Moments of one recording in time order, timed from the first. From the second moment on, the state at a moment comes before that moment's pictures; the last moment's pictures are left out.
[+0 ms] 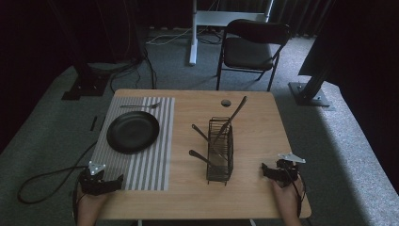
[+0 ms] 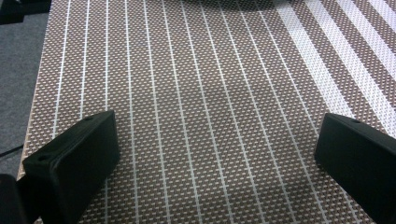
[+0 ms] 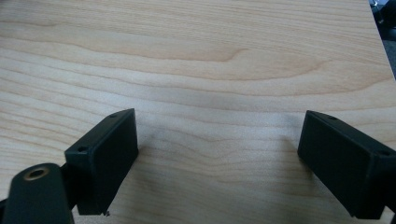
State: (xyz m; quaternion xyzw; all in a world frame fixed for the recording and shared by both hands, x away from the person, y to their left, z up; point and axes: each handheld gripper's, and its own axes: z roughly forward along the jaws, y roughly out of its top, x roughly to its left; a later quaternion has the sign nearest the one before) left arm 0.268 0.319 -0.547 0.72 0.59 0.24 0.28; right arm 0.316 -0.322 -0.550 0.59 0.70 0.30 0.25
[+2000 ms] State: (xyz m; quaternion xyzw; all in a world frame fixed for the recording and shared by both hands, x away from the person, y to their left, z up) left arm 0.257 0.261 -0.501 0.77 0.49 0.20 0.35; right arm 0.316 -0.323 -0.550 0.59 0.70 0.31 0.25
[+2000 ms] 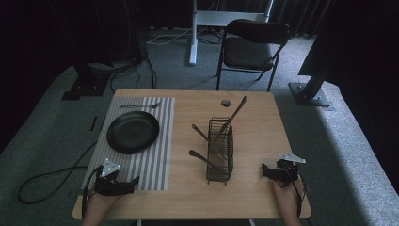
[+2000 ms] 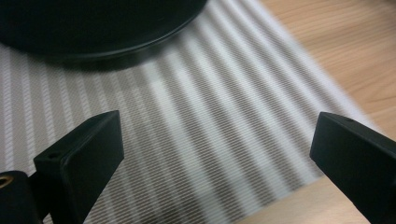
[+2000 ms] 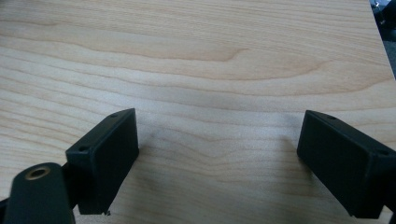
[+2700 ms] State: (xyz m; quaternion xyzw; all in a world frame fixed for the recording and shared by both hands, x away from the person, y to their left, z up) left arm 0.241 0.207 -0.454 0.80 0.39 0.19 0.41; right arm 0.316 -0.323 -0.550 0.59 0.70 0.31 0.25
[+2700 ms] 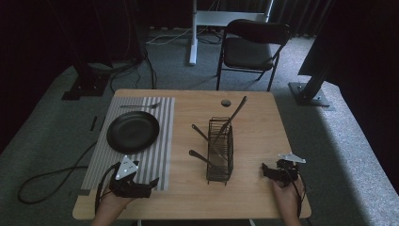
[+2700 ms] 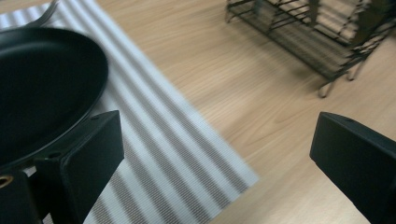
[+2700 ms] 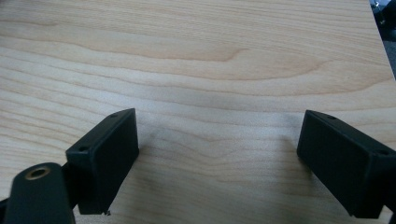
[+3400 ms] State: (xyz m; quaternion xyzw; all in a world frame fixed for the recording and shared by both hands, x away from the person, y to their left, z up) left arm 0.243 0.160 -0.426 0.82 0.33 0.17 0.44; right arm 0.316 -0.323 -0.550 0.59 0.70 0.31 0.25
